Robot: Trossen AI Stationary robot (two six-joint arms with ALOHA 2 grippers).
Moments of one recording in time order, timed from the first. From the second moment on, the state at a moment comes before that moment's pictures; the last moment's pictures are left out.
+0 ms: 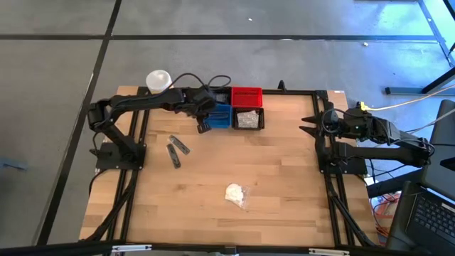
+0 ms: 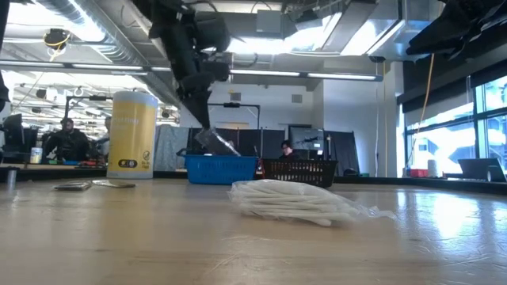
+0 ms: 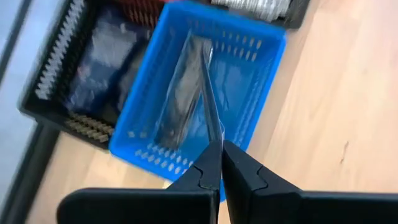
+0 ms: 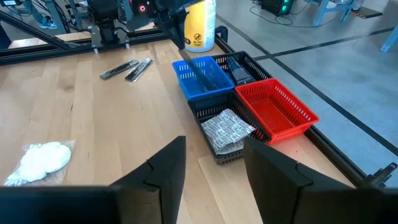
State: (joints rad) left arm 0.43 1.59 1.20 -0.70 -0.09 0.10; right arm -0.13 0.37 0.69 -0.74 0.19 0.10
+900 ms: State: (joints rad) left arm 0.46 1.58 1.14 -0.65 -0.14 0.14; right arm -0.13 0.37 0.69 -0.74 0.19 0.10
